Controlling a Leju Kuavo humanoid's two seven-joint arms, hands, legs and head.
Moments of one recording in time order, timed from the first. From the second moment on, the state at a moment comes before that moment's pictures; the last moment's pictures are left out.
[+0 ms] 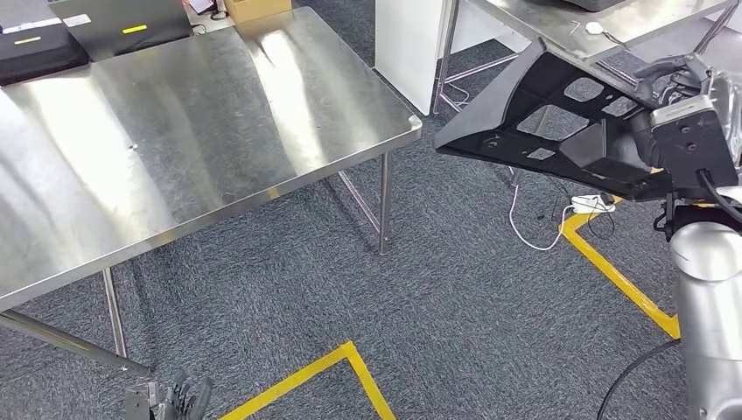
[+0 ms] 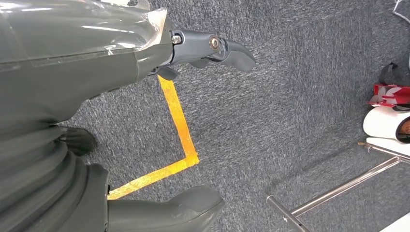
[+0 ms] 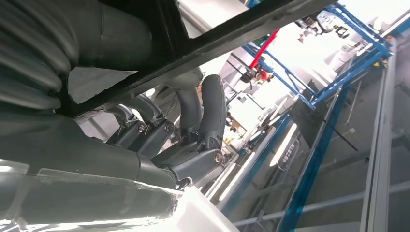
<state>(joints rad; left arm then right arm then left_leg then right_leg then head) -0.18 -0.08 0.39 -0.30 0.00 -0.04 -0.69 -0.61 -0.45 0.16 -1.58 0.36 -0.08 -0.05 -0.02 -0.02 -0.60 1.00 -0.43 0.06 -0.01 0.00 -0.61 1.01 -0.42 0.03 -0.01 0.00</state>
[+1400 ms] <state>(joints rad) -0.20 -0.07 0.41 -0.30 0.00 -0.04 -0.69 -0.50 -0.48 0.14 -1.61 0.38 -0.09 -0.06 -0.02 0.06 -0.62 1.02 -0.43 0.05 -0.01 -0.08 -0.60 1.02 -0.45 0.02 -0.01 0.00</state>
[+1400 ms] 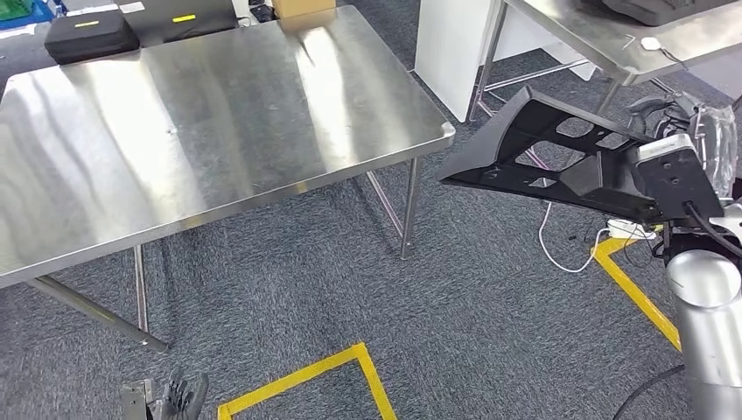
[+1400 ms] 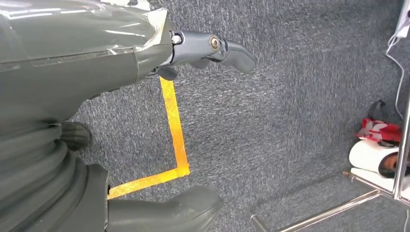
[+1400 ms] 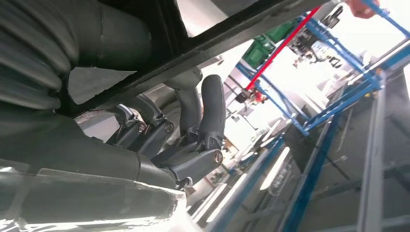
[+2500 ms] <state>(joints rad) -0.20 -0.07 0.42 -0.29 0.01 -0.03 -0.69 -0.57 -0.46 0.12 -1.59 0.30 -0.09 -0.06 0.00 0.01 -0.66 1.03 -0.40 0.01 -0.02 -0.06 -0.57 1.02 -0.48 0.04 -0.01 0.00</state>
